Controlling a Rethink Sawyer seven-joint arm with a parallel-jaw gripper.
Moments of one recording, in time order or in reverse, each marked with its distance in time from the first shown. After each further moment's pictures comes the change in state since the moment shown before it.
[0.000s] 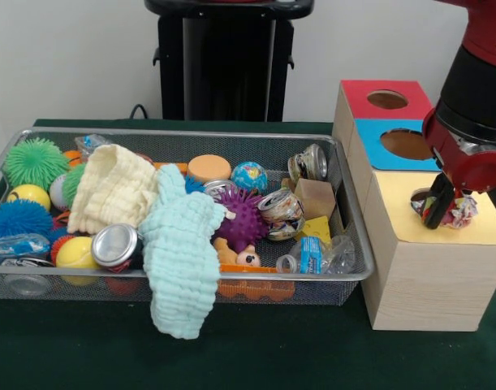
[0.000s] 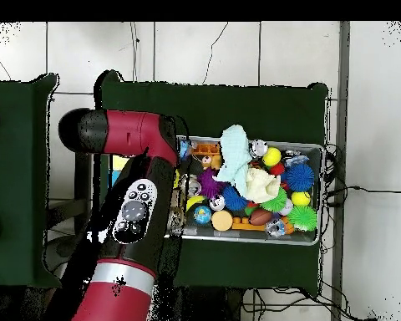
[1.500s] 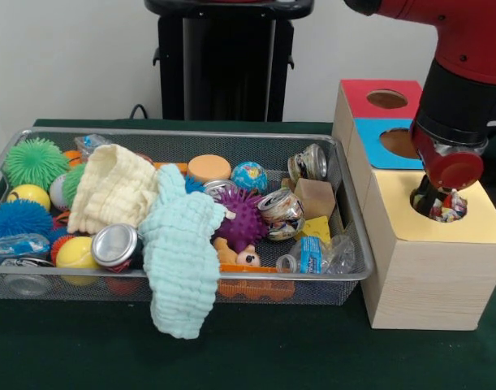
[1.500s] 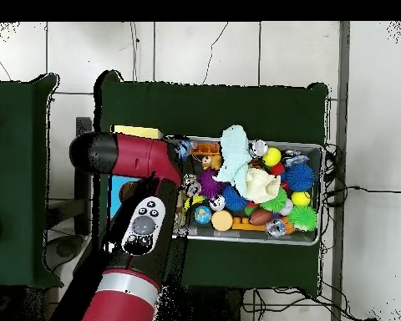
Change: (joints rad) arm 0.007 -0.057 0.067 0.212 0.045 -0.163 0.000
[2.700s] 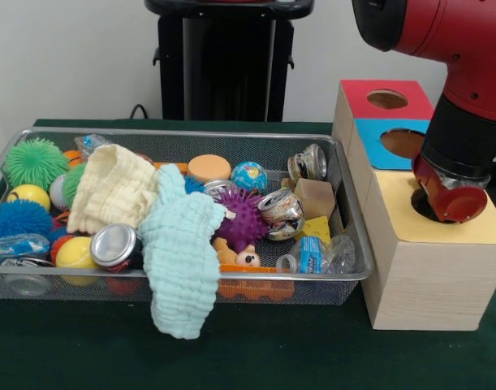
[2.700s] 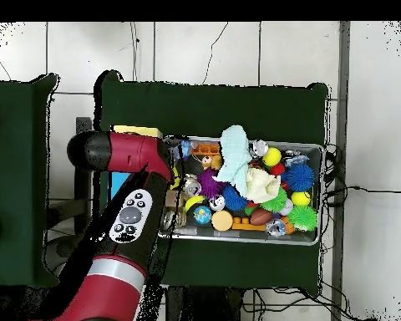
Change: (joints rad) arm 0.042 0.118 -0.069 -0.100 0.035 -0.024 0.000
